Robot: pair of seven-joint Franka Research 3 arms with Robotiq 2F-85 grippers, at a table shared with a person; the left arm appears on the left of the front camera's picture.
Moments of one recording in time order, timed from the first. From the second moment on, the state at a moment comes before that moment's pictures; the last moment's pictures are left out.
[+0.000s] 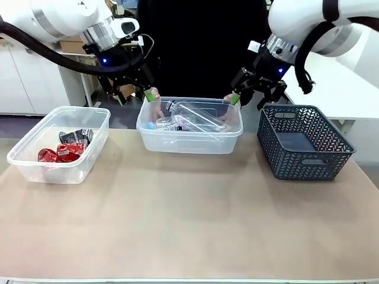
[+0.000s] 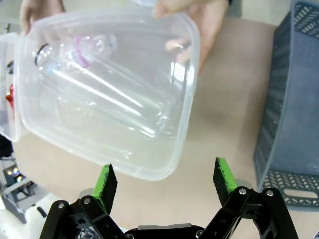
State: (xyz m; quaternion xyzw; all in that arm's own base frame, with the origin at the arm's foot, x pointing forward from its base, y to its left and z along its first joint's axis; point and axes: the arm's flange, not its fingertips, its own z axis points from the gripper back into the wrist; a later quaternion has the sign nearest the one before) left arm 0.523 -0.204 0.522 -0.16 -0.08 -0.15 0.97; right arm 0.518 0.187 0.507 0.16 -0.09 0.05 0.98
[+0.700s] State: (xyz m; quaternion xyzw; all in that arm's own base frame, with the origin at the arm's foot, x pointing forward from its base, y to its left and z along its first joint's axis) left arm 0.426 -0.205 0.623 -0.20 -0.09 -0.18 0.96; right arm 0.382 0.134 0.608 0.24 -0.09 0.08 0.96
